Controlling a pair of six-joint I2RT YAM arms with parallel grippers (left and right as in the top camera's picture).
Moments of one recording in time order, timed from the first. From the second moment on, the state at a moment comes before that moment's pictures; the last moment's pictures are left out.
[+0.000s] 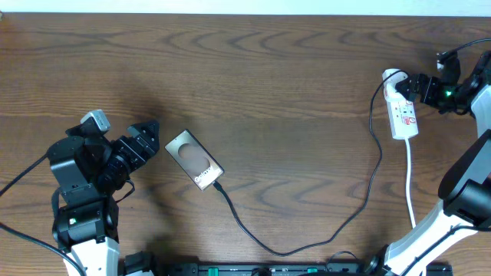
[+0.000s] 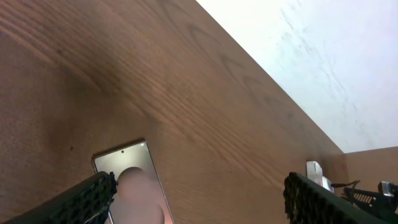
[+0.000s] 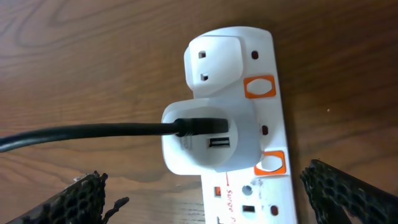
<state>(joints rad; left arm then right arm) 0.29 0.82 0.68 -0.44 0.52 -0.56 -0.49 2.07 1.58 -0.70 -0.59 -0.21</state>
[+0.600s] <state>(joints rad) 0.29 0.82 0.68 -0.44 0.52 -0.56 -0.44 2.14 1.58 -0.74 -0.60 -0.16</state>
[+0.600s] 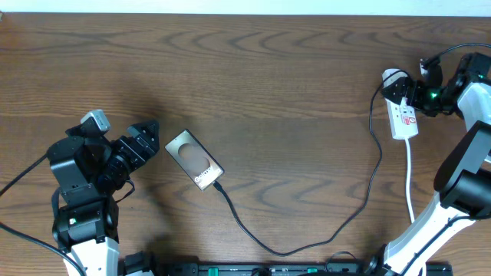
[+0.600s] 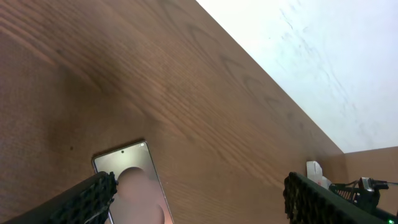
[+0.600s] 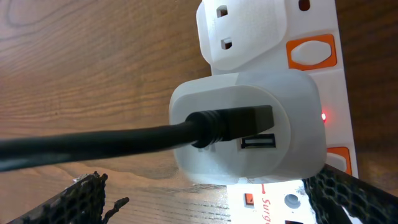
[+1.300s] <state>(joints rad) 0.29 0.82 0.68 -0.44 0.52 -0.56 -0.49 2.14 1.75 -1.12 -0.31 -0.08</state>
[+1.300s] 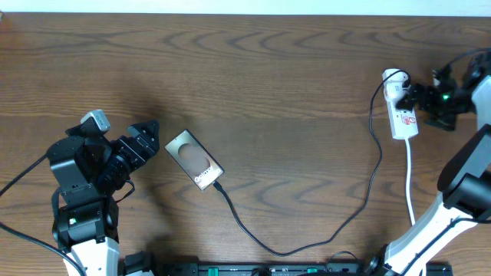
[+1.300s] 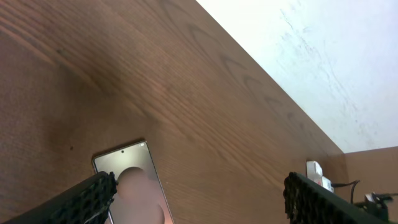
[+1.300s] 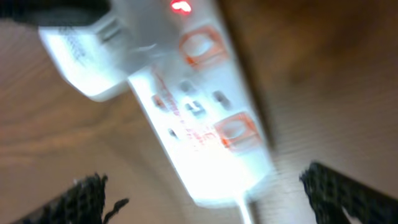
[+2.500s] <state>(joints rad) 0.29 0.93 0.68 -0.44 0.52 -0.56 -0.41 1.48 1.94 -1.35 -0.19 -0.05</state>
